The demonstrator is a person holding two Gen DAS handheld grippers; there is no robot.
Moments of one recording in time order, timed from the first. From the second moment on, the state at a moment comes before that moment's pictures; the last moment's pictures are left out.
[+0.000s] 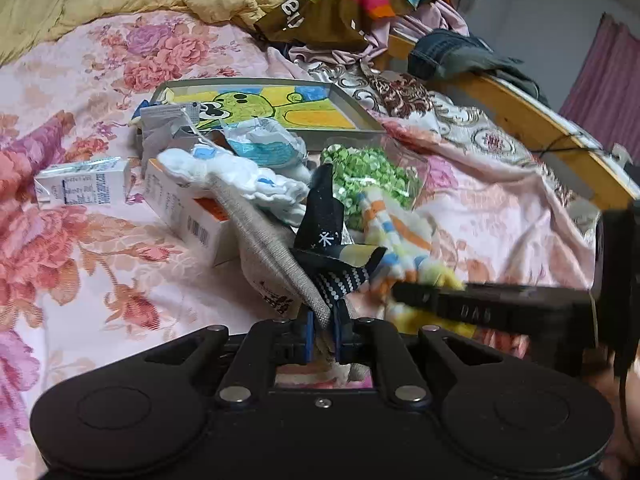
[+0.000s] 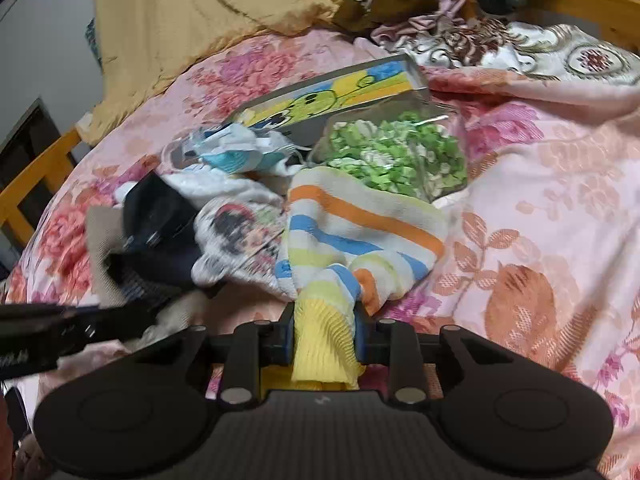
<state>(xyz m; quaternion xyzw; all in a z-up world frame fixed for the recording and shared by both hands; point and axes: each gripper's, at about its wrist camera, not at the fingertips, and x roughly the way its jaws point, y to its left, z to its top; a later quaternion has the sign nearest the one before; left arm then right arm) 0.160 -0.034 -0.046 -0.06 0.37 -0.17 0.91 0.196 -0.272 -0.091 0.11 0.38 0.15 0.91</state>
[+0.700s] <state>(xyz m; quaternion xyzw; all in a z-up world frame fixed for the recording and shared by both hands) 0.146 -0.087 -0.056 0.05 0.39 -0.24 0.89 0.194 -0.287 -0.083 0.14 0.34 0.13 0.92</state>
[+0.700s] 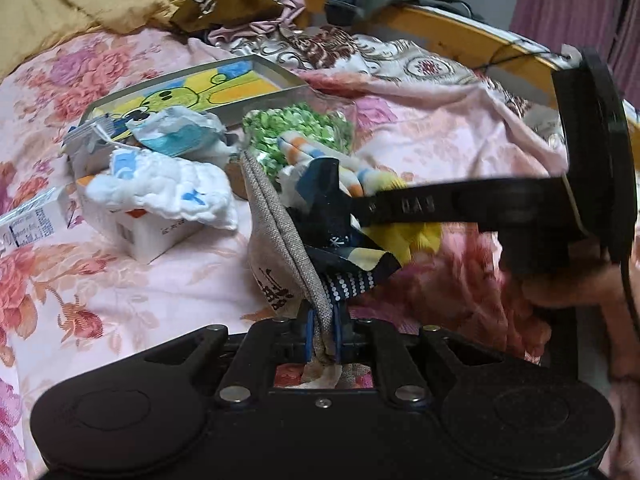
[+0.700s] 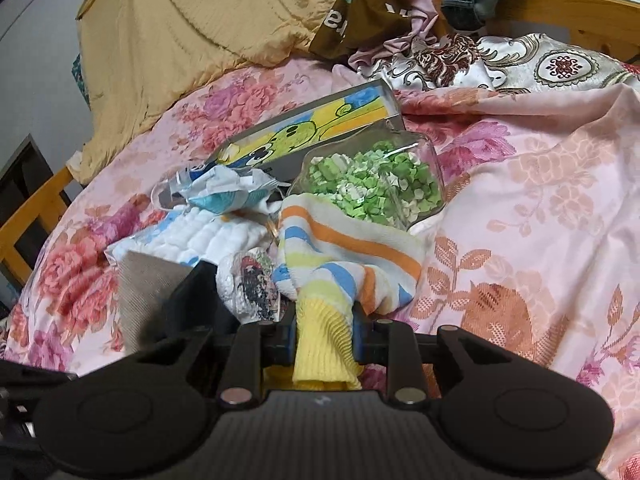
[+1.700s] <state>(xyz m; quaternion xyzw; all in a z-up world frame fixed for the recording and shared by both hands) 0.142 -0.041 0.011 0.04 0.30 -0.17 0.94 0.179 -0.298 -0.055 0.15 0.23 0.12 0.96</state>
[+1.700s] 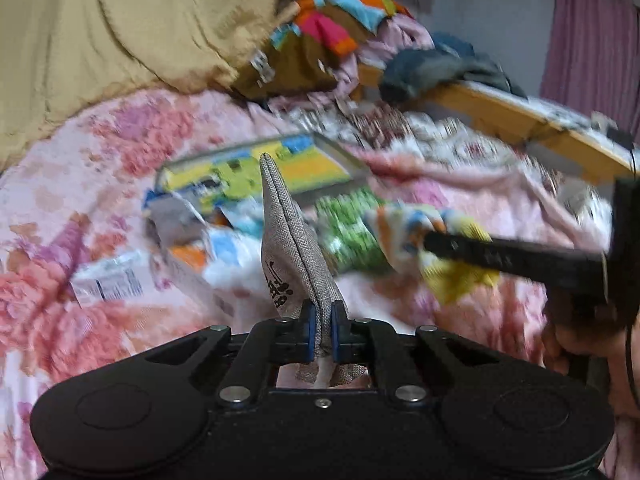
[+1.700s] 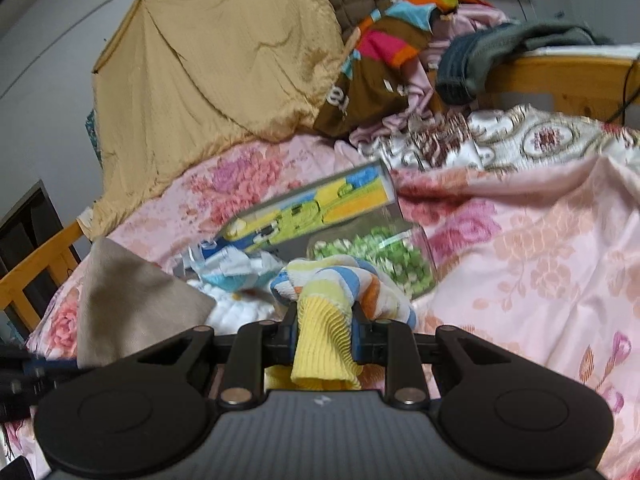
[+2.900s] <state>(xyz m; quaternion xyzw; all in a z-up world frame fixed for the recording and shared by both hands) 0.461 -0.077 -0.019 -0.03 0.26 -0.13 0.96 0.430 -0.254 -0.046 0.05 0.21 0.09 0.97</state>
